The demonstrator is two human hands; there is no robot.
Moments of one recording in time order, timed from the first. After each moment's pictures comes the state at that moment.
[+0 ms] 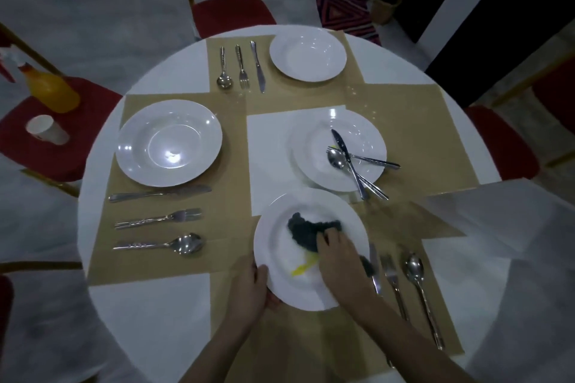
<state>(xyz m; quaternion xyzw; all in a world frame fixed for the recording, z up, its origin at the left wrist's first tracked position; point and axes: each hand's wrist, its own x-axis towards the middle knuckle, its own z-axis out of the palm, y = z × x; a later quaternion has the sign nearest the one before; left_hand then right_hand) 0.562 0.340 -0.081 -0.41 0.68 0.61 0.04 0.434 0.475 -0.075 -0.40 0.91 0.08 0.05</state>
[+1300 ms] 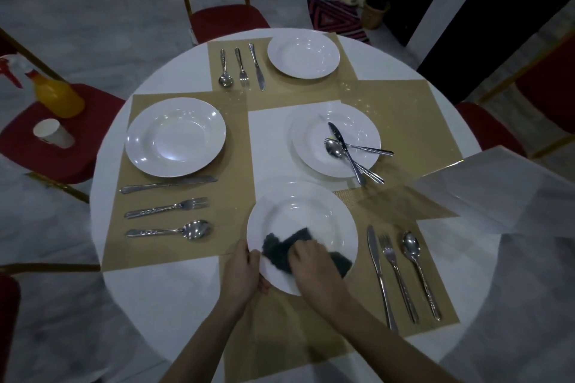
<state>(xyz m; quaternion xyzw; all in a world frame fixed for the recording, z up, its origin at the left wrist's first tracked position) 0.582 0.324 -0.060 -0.41 0.69 0.59 0.01 0.504 0.459 -0.070 -0.47 0.88 0.03 0.10</state>
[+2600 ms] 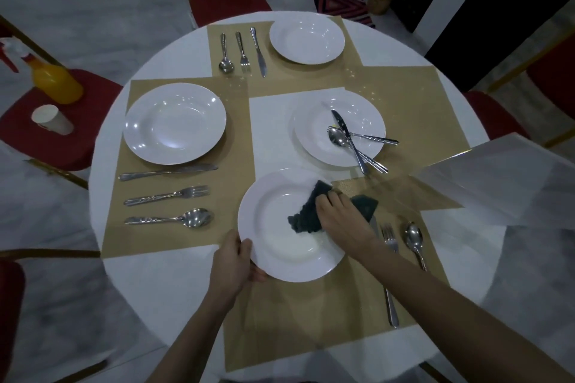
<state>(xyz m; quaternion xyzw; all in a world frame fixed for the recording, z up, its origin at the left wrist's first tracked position) 0.592 0.313 -0.068 -0.42 0.69 0.58 0.02 0.416 0.474 -0.063 -0.53 0.82 0.21 0.02</state>
